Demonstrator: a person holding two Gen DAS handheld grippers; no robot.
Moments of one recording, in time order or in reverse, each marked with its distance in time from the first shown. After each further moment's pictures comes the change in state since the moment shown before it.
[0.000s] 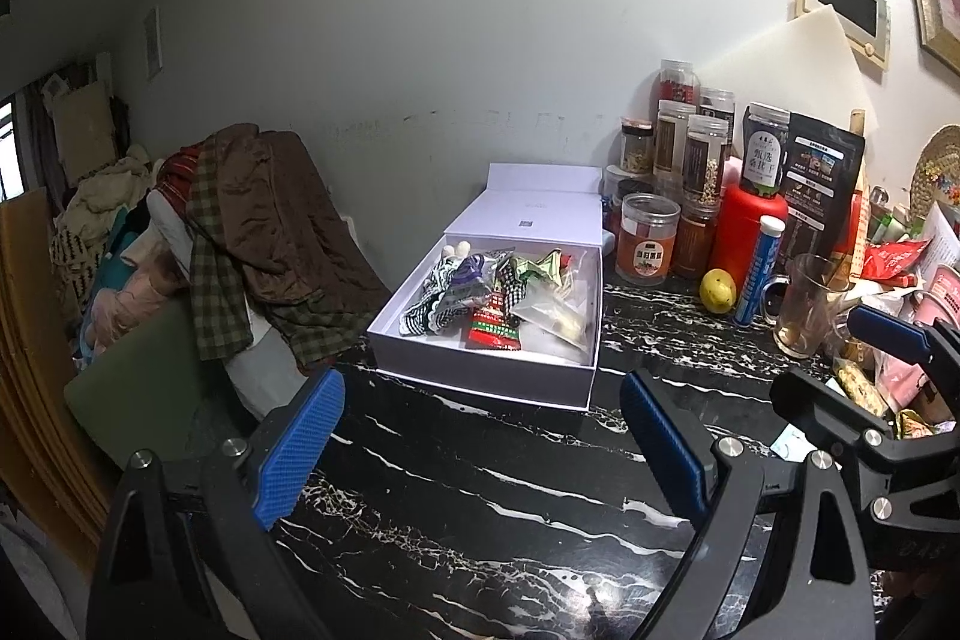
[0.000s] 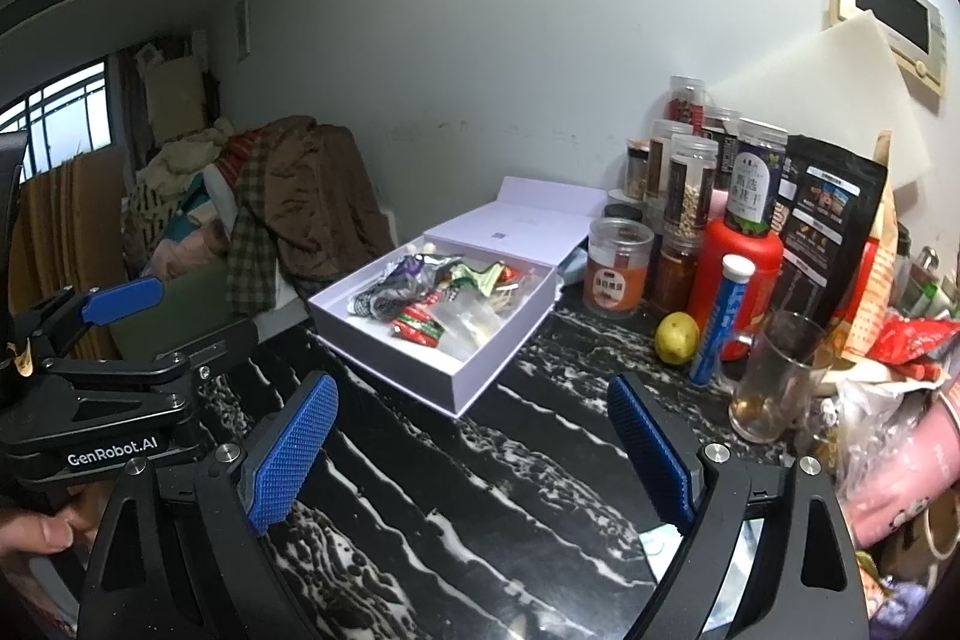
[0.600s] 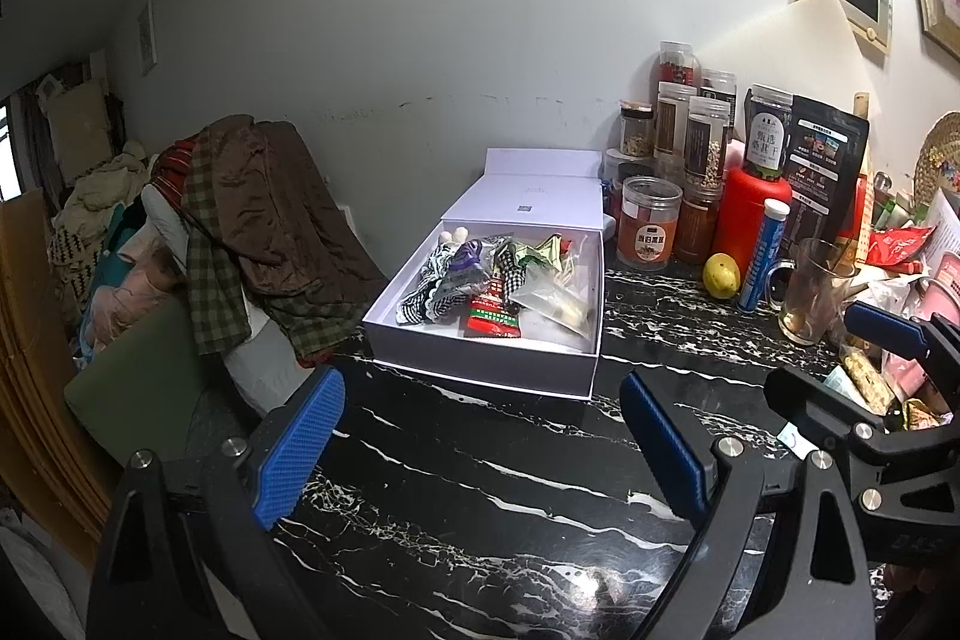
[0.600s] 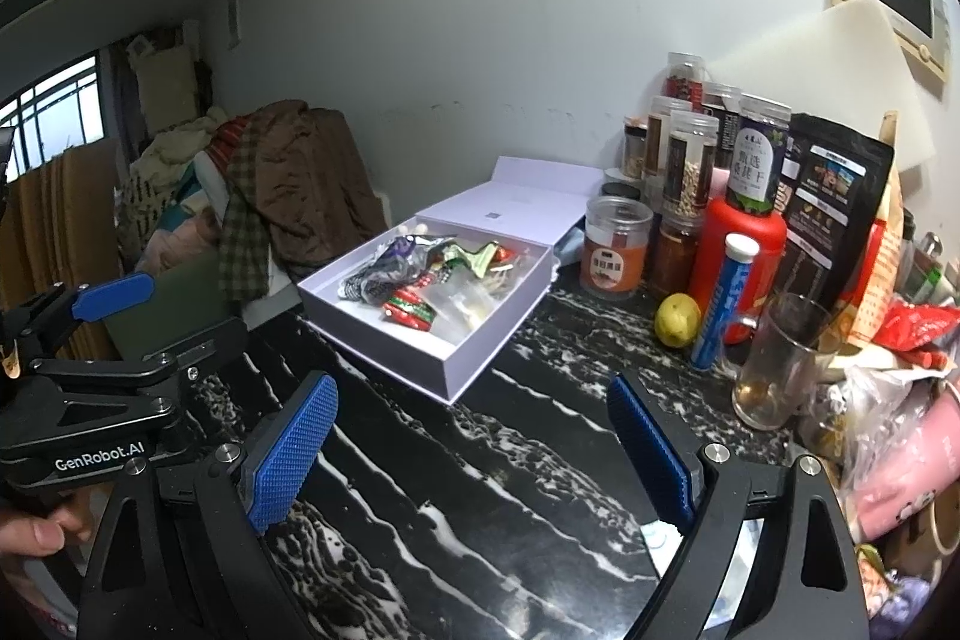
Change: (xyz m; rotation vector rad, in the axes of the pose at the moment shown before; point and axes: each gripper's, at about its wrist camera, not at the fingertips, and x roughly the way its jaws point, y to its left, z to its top) left arm 0.009 -0.004 -0.002 0.016 0.031 0.000; right arm 0.015 -0.006 -0.004 0.012 0.043 -0.009
